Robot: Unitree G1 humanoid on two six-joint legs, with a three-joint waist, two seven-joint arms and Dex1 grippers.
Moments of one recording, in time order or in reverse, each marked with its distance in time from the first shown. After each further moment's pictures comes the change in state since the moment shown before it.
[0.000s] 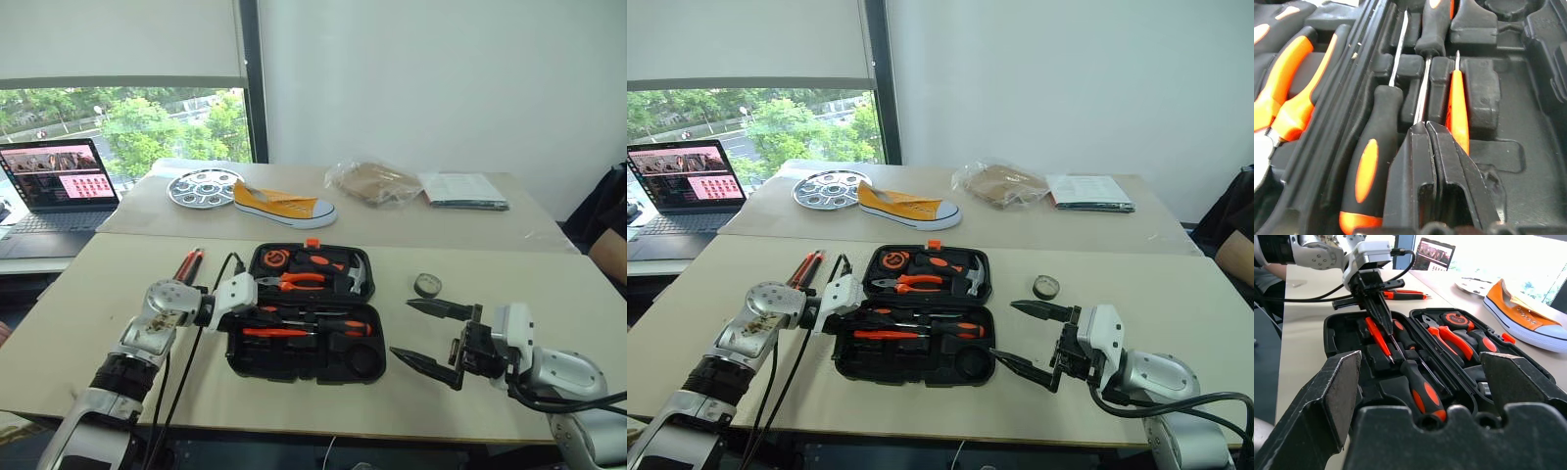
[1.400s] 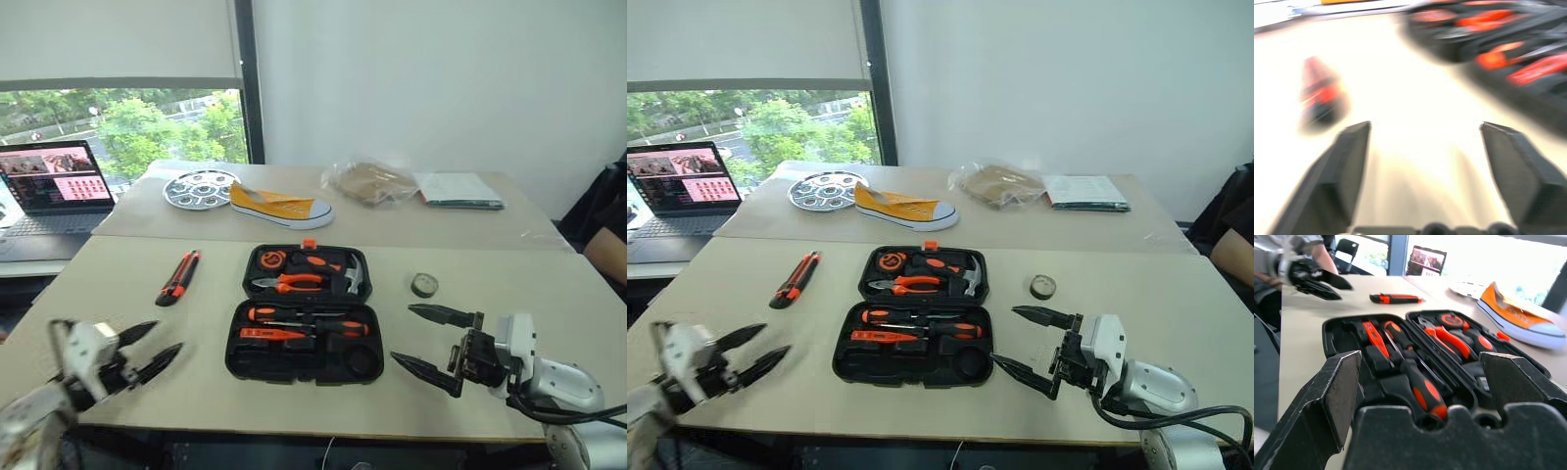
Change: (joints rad) left arm 0.787 -0.063 0.760 -0.288 -0.308 0.004 0.407; right arm 0.042 0.062 -0.001 0.023 -0.010 -0.087 0.017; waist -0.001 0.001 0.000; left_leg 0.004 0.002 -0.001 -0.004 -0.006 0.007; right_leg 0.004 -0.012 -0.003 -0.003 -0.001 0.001
